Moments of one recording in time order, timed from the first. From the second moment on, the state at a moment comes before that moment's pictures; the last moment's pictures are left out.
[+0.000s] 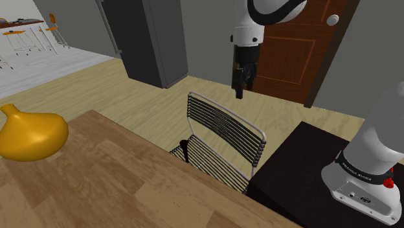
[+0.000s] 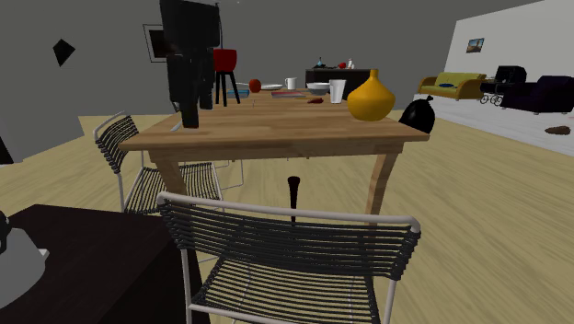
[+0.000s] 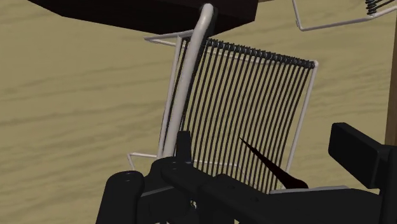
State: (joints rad) arm 0.07 -0.37 0.20 -2.36 0.22 1.88 -0.04
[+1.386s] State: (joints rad) arm 0.21 0.41 0.31 -1.91 0.15 2.23 0.11
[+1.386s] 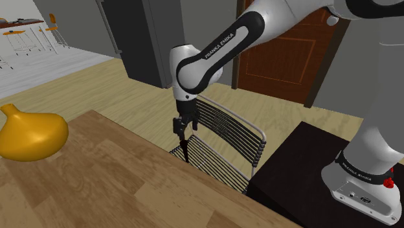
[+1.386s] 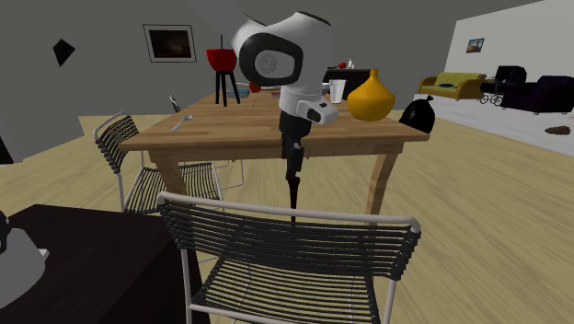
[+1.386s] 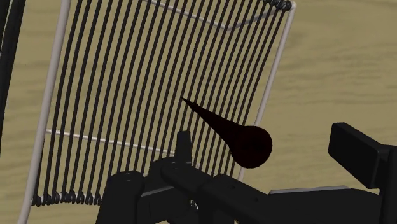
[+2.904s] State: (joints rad) arm 0.25 0.56 0.31 -1.84 0.12 2.30 0.12
